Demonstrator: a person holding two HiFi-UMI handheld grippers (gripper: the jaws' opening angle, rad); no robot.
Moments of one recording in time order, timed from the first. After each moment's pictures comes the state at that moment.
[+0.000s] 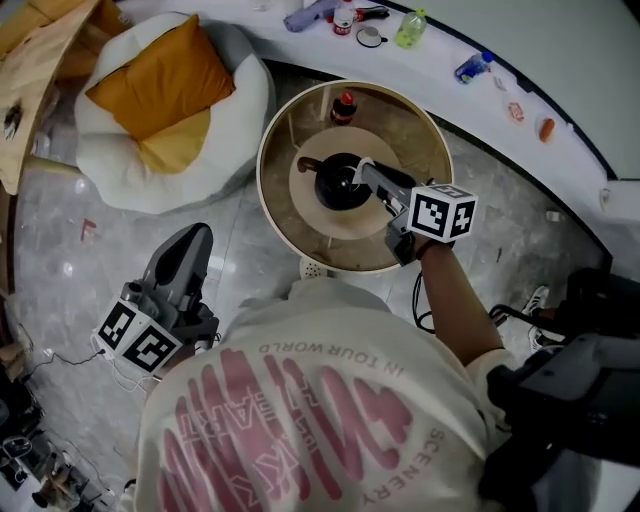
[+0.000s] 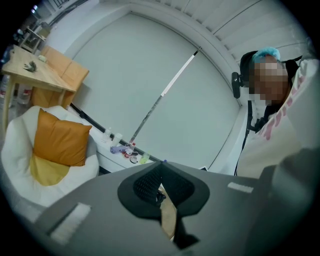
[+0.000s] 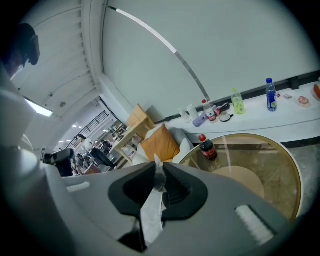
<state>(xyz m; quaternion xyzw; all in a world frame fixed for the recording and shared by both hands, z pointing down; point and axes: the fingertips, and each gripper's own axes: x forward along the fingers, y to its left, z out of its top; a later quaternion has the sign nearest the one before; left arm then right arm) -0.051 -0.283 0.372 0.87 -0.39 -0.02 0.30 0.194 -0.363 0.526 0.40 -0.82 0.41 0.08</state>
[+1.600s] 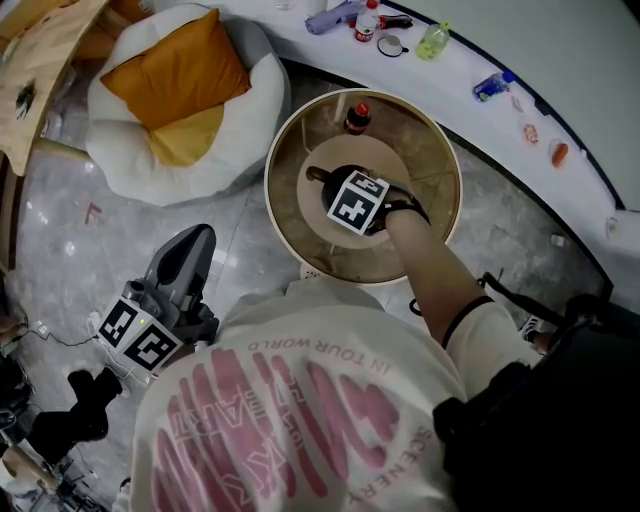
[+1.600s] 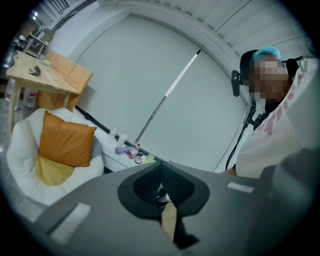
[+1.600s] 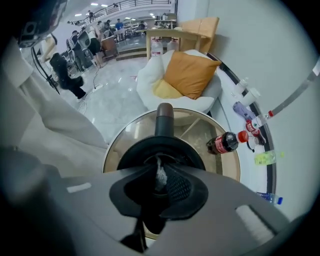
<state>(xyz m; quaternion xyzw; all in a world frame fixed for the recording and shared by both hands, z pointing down) -0.052 -0.295 0.375 0.85 -0.42 -0.01 0.31 0.147 -0.353 0.667 0.14 -0.75 0.11 0.63</state>
